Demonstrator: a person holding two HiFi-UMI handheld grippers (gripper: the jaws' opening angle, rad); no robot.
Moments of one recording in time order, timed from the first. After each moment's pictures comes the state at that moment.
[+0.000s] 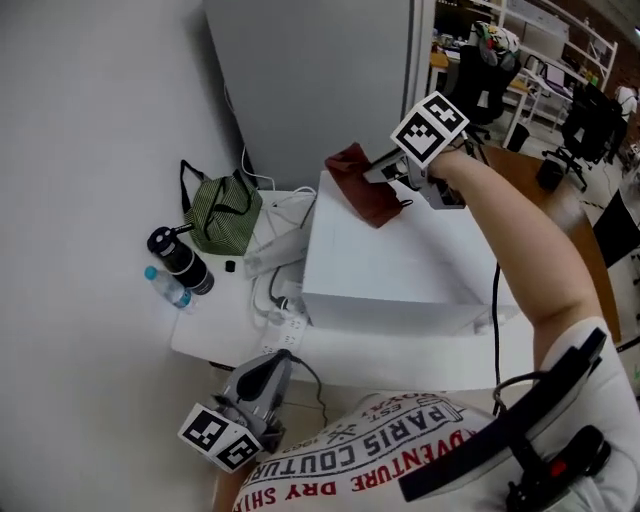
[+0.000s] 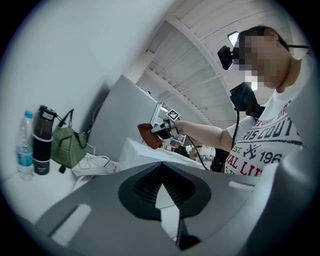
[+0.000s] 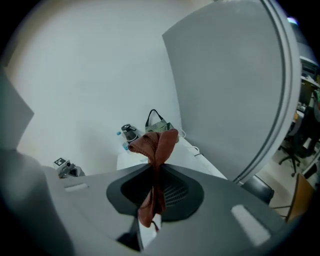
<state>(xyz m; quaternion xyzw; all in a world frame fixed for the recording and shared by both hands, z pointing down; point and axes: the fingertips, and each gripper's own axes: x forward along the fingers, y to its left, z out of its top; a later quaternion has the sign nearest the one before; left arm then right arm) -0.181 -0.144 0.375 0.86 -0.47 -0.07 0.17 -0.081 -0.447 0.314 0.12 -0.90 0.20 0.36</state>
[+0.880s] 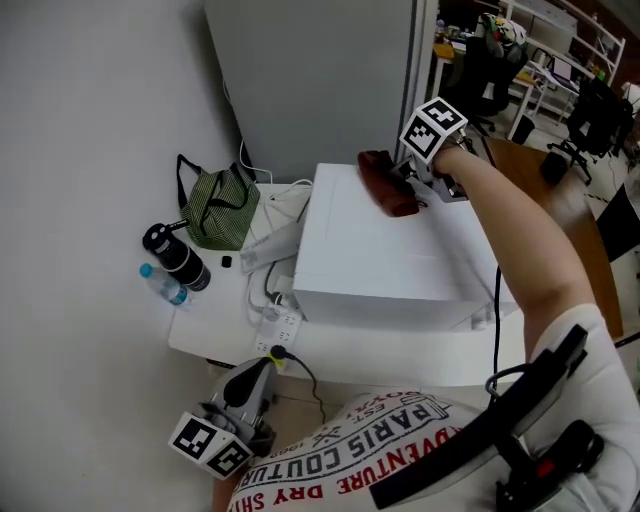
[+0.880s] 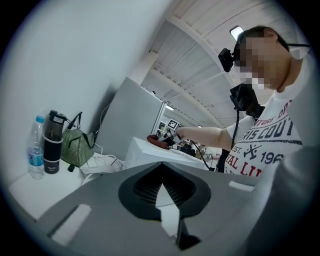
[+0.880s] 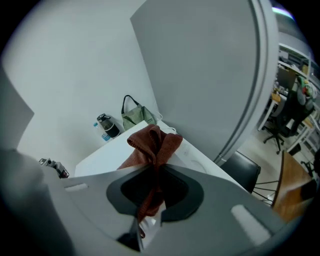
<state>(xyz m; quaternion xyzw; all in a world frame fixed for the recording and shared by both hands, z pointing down) -0.183 -0.127 0.373 0.84 -0.52 -0.05 0.17 -0.016 -0.503 0.380 0.19 -0.85 0.24 0.42</state>
